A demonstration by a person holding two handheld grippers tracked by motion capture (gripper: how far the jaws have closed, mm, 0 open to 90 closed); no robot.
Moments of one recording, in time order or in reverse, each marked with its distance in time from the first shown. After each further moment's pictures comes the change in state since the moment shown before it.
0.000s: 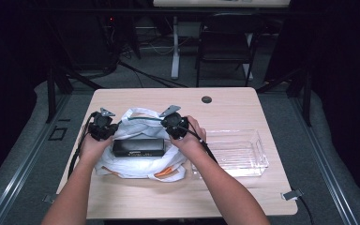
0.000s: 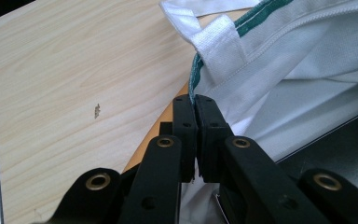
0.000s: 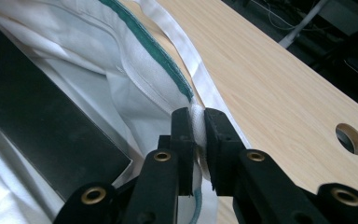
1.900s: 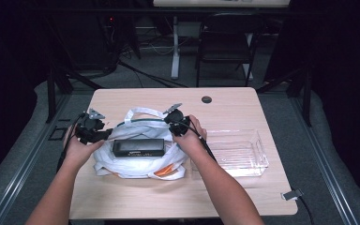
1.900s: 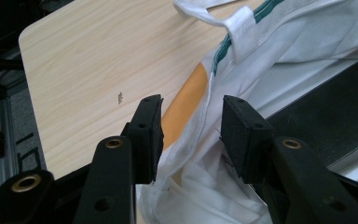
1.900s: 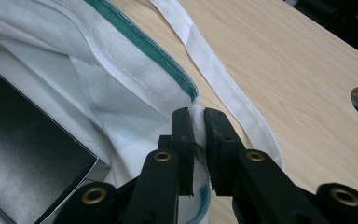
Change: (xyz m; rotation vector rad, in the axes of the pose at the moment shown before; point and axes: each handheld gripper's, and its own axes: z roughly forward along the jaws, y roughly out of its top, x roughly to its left) left arm 0.010 -0.011 -0.041 -0.004 0.002 0.060; right arm -0.014 -0.006 0.030 0.108 -0.005 0.088
